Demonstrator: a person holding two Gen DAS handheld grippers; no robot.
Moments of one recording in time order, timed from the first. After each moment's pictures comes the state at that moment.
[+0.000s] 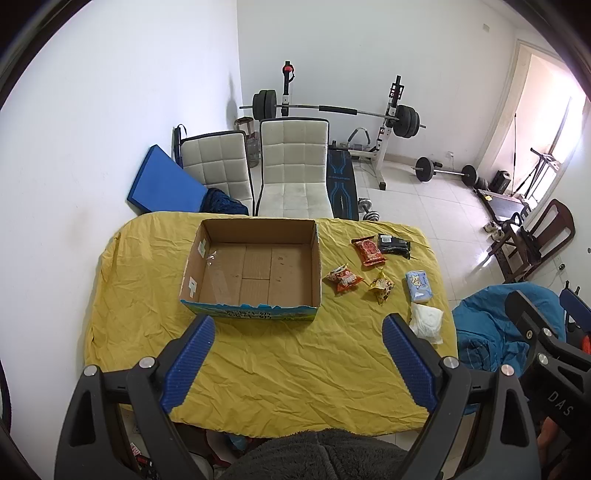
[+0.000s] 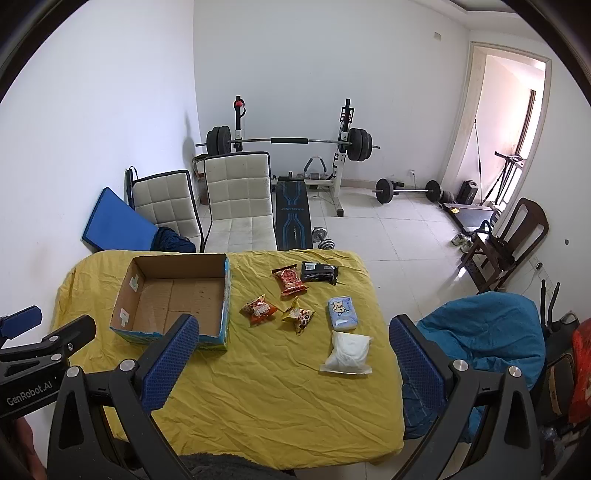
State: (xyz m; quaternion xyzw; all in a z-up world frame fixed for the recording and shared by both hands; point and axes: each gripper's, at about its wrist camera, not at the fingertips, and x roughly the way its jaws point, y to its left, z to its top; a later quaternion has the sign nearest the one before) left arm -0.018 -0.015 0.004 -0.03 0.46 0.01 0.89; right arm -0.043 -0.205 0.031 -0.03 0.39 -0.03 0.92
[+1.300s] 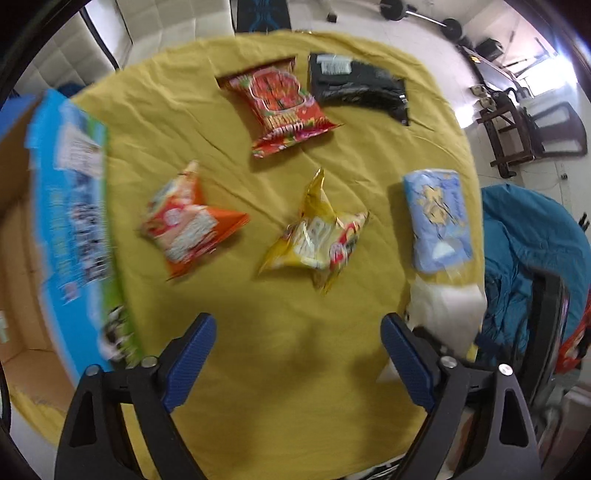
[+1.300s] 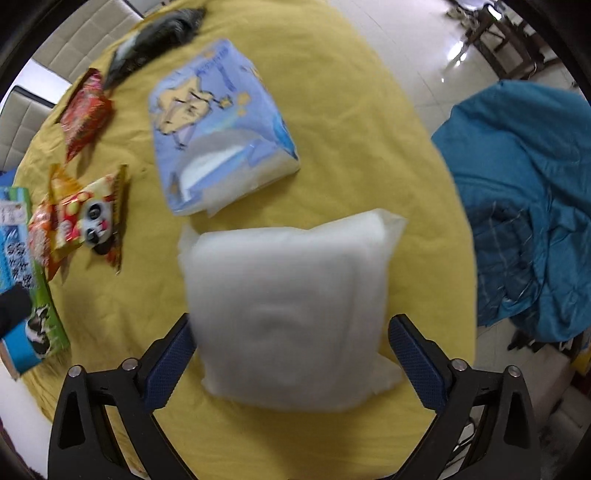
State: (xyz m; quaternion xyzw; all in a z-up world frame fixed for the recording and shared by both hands) left arm 0.271 -0.210 -0.361 -0.02 0.73 -0.10 0.68; right arm 0.198 -0.443 -0.449 0.15 0.72 -0.10 0.67
